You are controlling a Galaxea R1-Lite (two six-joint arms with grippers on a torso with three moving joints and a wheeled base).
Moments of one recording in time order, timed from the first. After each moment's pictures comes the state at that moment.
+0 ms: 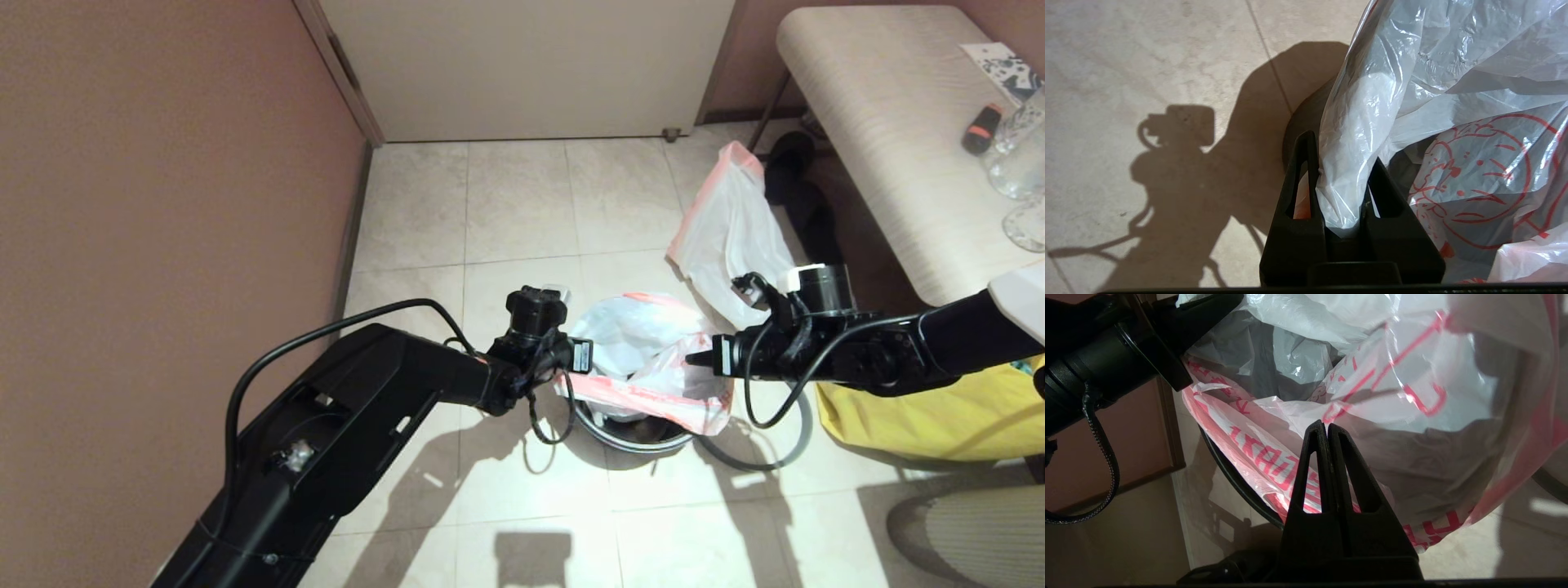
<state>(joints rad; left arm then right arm) -0.55 2.62 -1.85 -0.38 0.06 -0.12 0.19 2.12 -1.23 -0.32 0.46 0.23</state>
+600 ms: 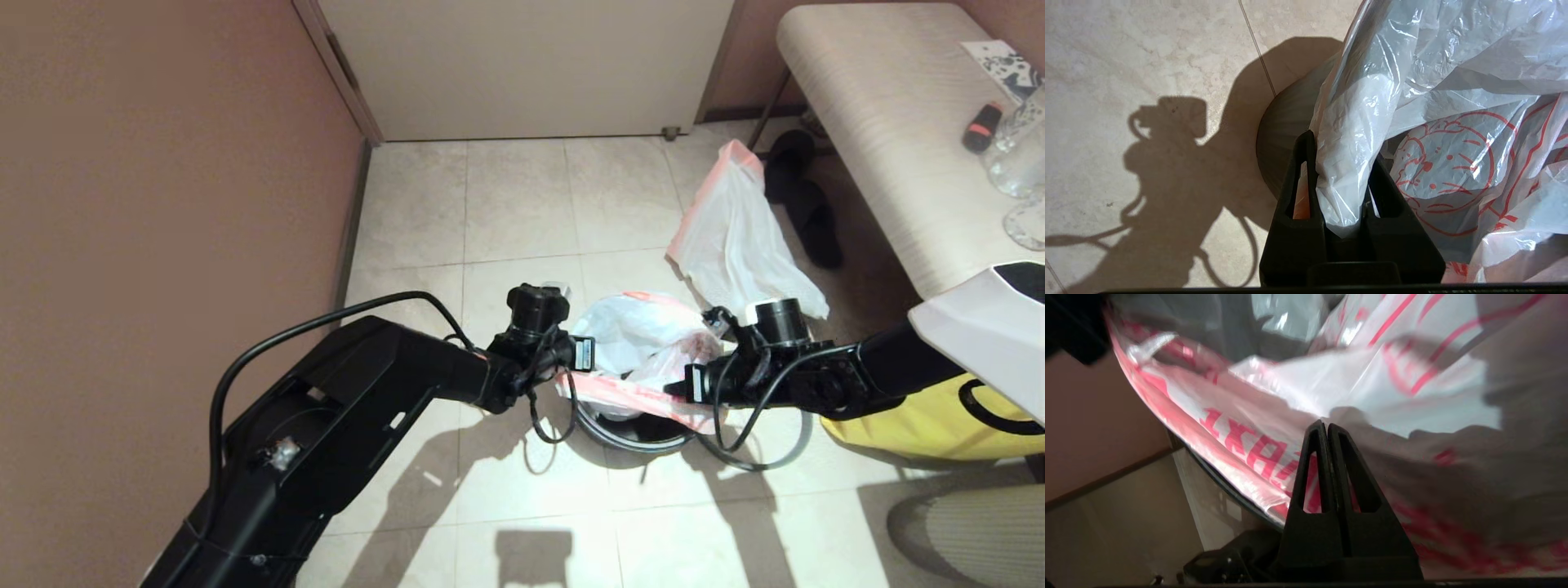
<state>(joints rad) -0.57 2.57 -1.82 -0.38 0.06 -0.16 0.25 2.24 -1.24 -0.33 0.44 0.27</state>
